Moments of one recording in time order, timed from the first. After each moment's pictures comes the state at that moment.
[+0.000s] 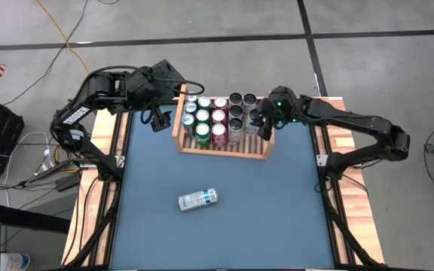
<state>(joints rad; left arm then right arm) 0.20 1.57 2.22 -1.57 -0.50 0.09 -0.45 1.24 1.07 -0.52 0.03 -0.15</state>
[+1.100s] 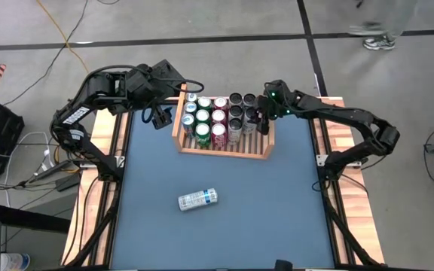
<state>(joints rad) 0.20 1.57 2.22 -1.55 -0.57 0.07 -0.65 1.40 0.98 -0.31 -0.23 -0.35</state>
